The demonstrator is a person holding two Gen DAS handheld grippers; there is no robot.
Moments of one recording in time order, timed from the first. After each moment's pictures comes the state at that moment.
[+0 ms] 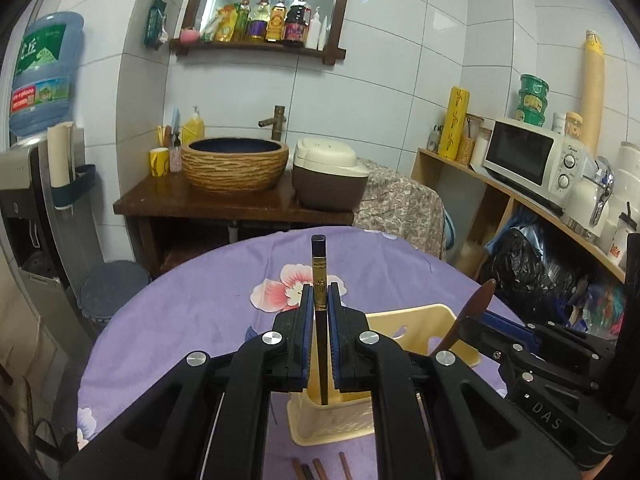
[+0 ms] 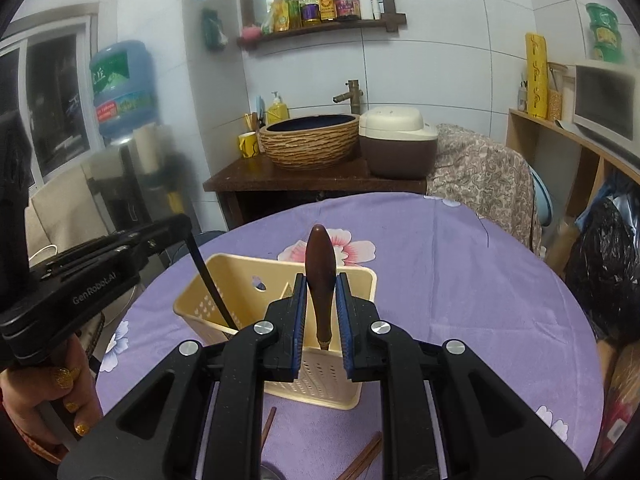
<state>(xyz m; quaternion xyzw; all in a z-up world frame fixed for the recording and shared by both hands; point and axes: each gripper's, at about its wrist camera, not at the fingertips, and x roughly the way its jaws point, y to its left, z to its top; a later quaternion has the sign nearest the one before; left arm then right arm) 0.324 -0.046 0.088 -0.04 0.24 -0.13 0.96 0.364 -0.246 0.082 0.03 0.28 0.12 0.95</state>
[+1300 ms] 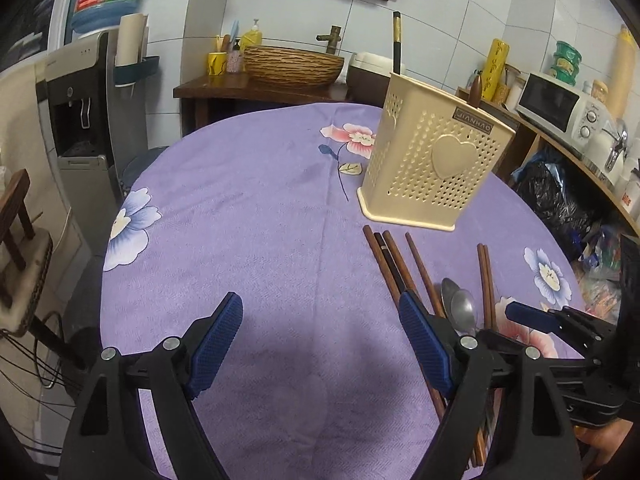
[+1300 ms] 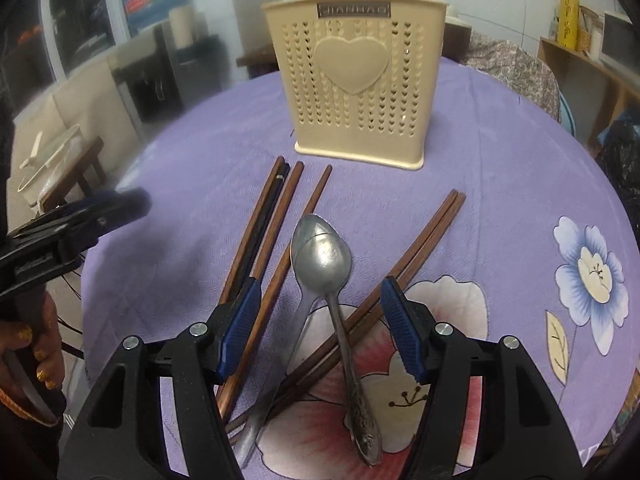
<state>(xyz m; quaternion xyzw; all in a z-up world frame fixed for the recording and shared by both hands) 0.195 0.022 -0.035 -0.07 0.36 -0.08 0.93 0.237 -0.212 -0.057 -0.02 0.42 0.16 0.89</state>
